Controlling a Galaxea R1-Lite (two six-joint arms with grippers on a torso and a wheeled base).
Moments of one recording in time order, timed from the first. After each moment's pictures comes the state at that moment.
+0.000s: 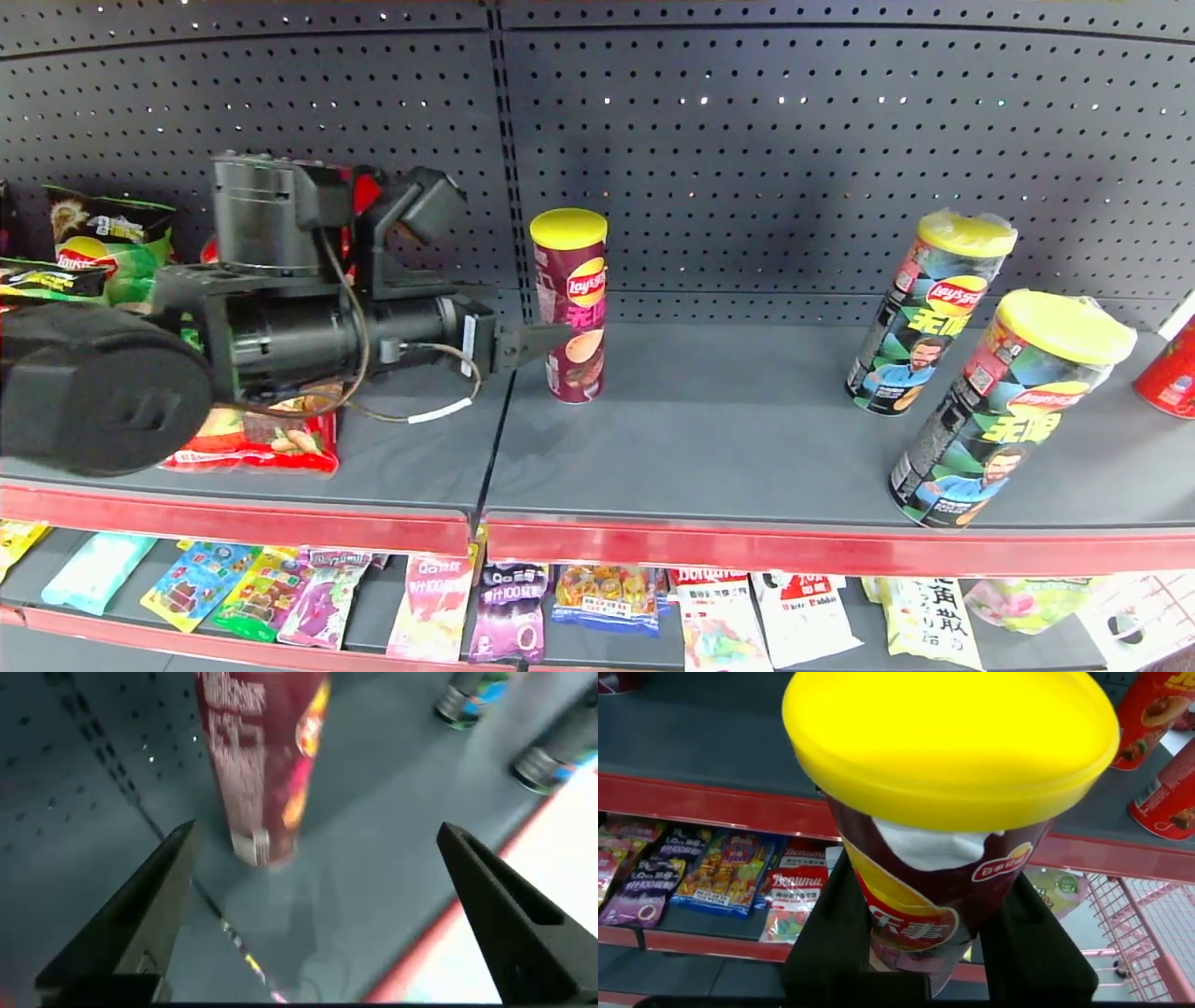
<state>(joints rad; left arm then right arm) -0.45 1.72 -1.05 -0.39 -0.31 0.07 0.00 0.15 -0.21 0.10 -0.02 -0.13</state>
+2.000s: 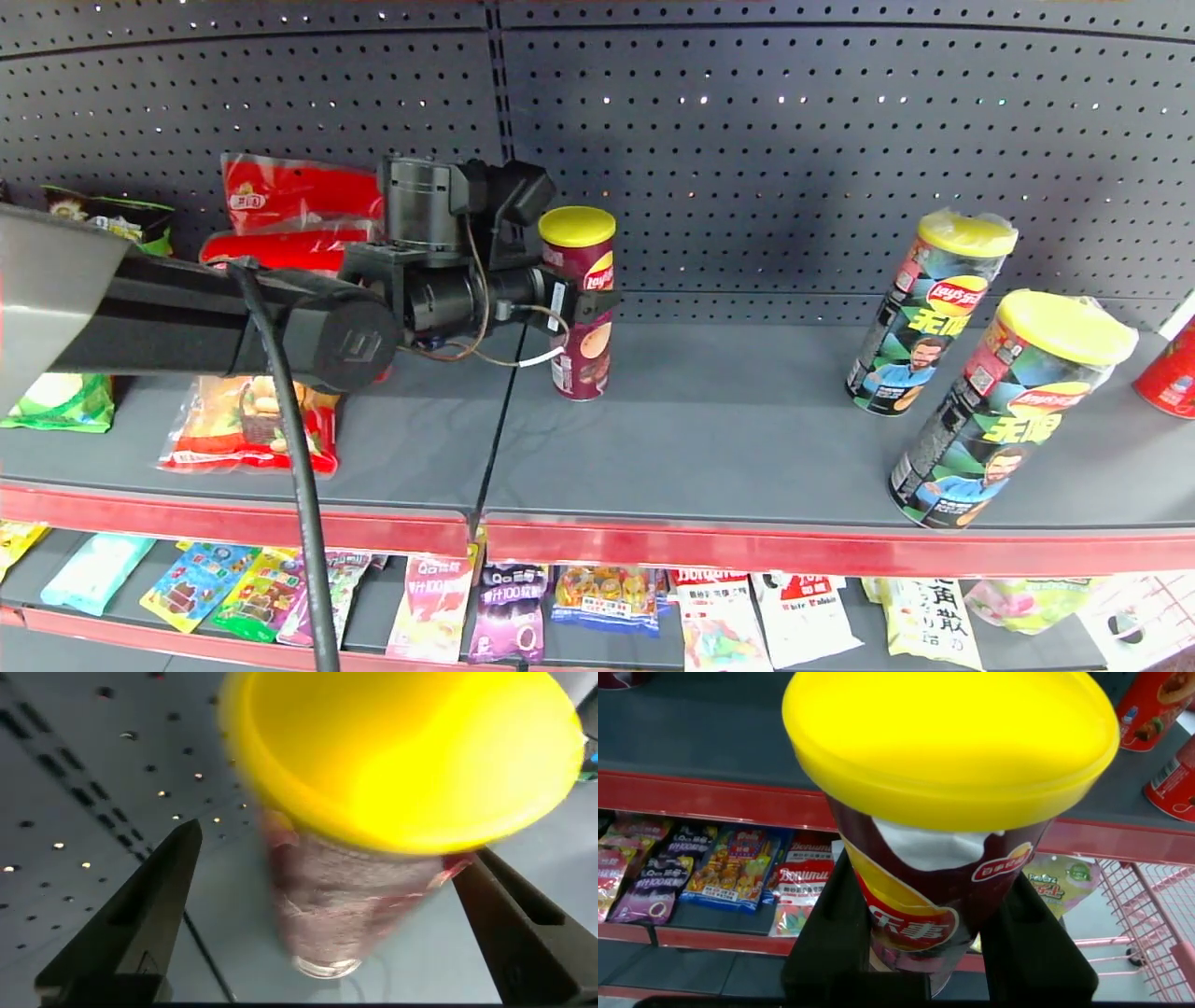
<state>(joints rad) -0.50 2.00 -1.37 -0.39 -0.14 0.11 0.00 0.15 -0.19 0.10 -0.02 -0.10</state>
